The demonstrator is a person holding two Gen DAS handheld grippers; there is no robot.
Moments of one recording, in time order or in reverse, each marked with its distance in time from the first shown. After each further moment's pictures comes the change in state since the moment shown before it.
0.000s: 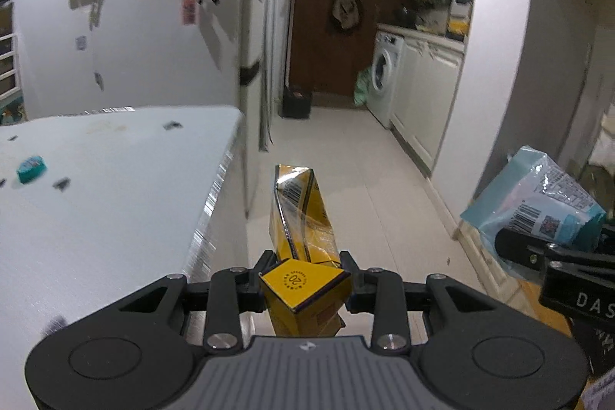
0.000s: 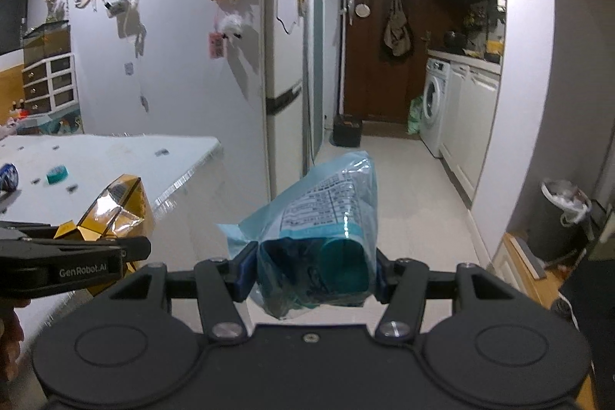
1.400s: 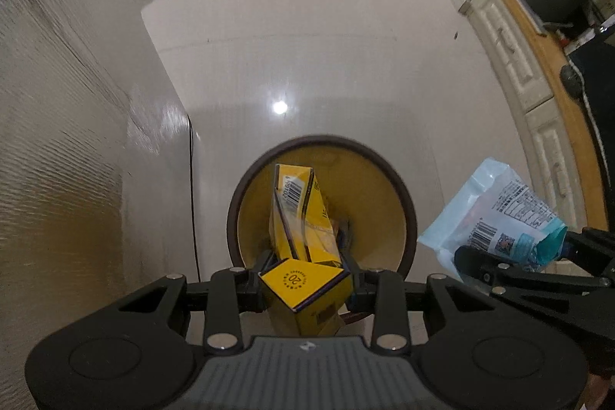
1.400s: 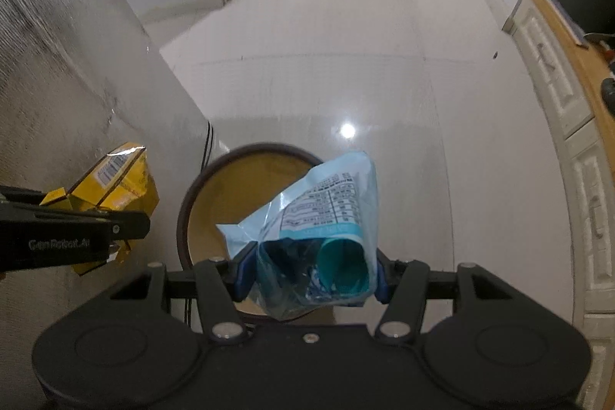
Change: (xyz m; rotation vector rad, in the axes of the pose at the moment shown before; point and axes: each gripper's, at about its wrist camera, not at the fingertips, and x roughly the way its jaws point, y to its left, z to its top) left arm 0.308 -0.026 -0.164 0.034 0.751 -0.097; right arm 0.251 -0.064 -0.215 0.137 0.749 -0.003
